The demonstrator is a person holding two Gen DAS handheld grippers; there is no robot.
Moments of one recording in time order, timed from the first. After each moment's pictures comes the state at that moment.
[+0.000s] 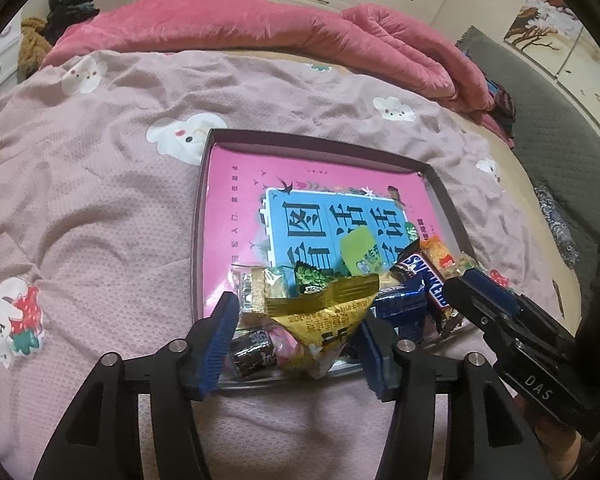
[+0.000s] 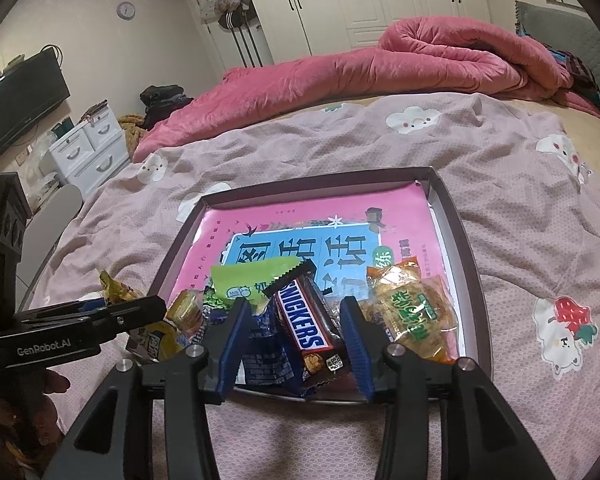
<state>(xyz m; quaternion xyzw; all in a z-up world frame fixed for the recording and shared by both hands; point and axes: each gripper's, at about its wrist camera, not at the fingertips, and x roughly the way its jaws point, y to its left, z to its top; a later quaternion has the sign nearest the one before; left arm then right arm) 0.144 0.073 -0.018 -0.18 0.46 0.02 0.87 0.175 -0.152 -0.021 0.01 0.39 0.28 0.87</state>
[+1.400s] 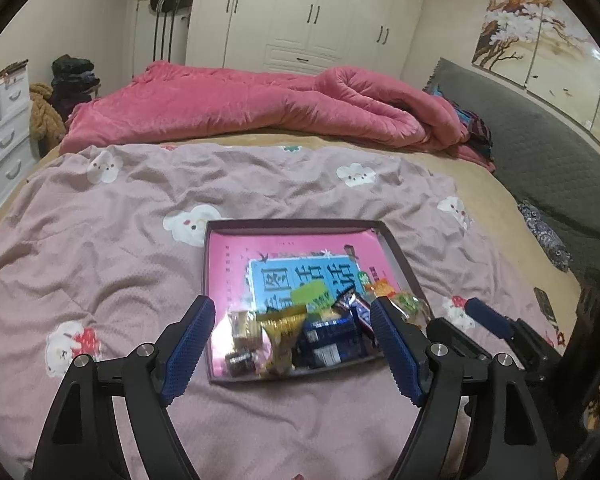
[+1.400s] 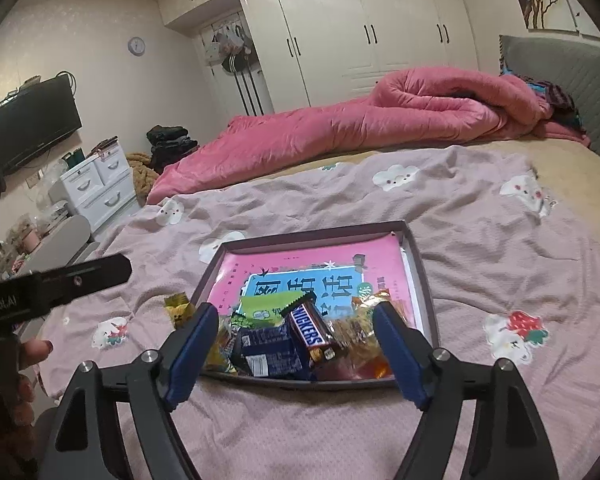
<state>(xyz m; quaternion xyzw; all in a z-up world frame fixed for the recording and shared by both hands) 0.080 0.040 0.083 -0.12 0.37 0.03 0.92 0.111 -0.189 0.041 0.02 0.31 0.27 0.91</state>
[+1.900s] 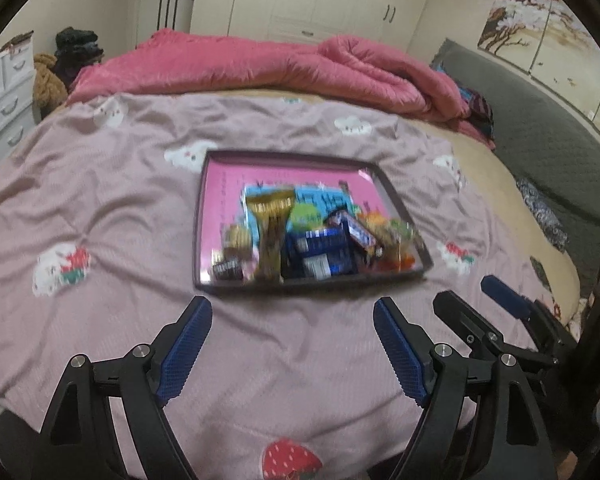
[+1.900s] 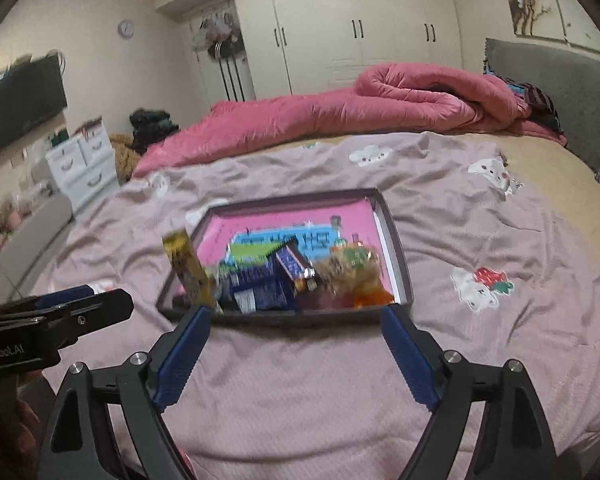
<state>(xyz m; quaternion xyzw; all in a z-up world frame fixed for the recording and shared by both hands) 0.027 0.012 0.035 -0.14 0.42 0.03 0.90 0.059 -0.199 0.020 -0.02 0.34 0.23 0.91</state>
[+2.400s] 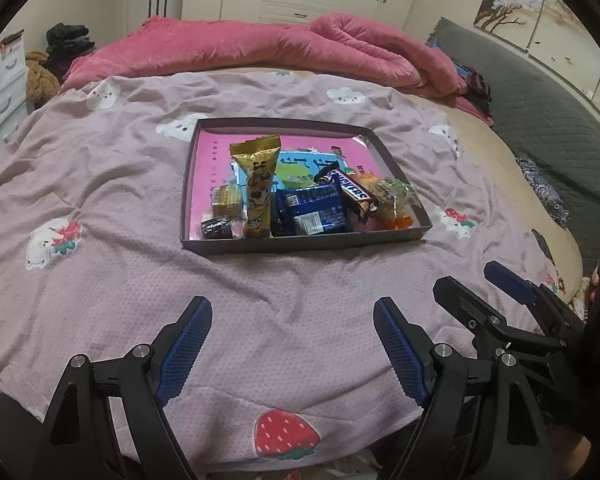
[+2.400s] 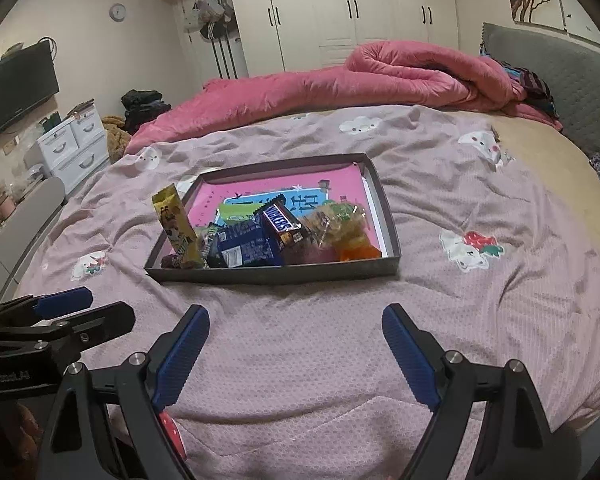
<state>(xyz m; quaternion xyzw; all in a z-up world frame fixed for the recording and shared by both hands) 0.014 -0.003 0.019 -0.12 0.44 0.02 0.89 0.048 -0.211 0.004 -0.02 0.37 0.22 0.90</state>
